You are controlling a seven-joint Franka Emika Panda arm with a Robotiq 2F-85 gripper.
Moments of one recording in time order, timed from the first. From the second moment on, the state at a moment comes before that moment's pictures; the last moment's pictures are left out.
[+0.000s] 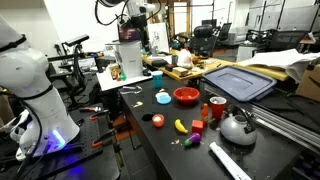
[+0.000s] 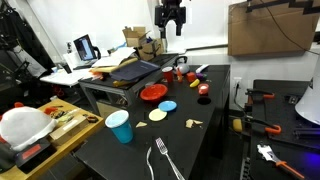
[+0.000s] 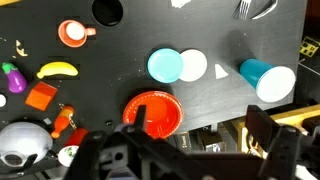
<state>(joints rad) 0.00 -0.33 0.05 -2.35 0.12 2.21 0.22</state>
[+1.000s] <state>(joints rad) -0.04 -0.03 0.02 -2.28 -0.10 2.35 0.34</state>
